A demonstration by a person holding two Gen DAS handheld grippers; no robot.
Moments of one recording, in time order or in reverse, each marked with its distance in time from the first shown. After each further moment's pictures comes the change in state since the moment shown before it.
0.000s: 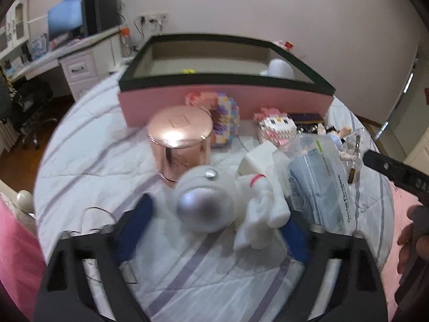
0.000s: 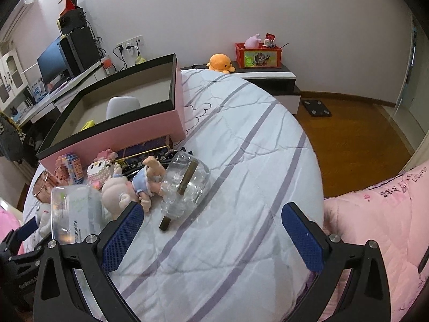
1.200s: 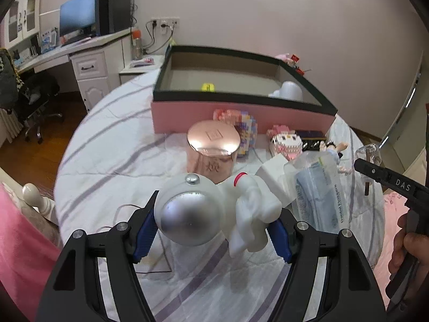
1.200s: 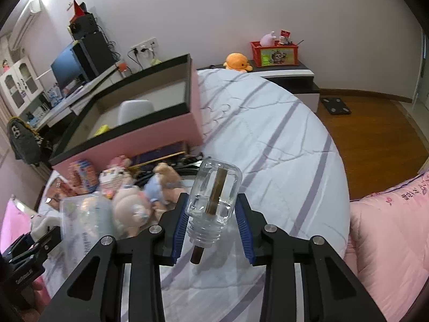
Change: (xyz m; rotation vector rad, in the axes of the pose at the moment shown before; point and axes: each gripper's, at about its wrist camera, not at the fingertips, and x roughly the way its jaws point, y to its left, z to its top) left arm -0.035 0.026 0.000 -0.058 -0.072 0.029; right arm 0.002 0.003 0.003 0.007 -0.011 0.136
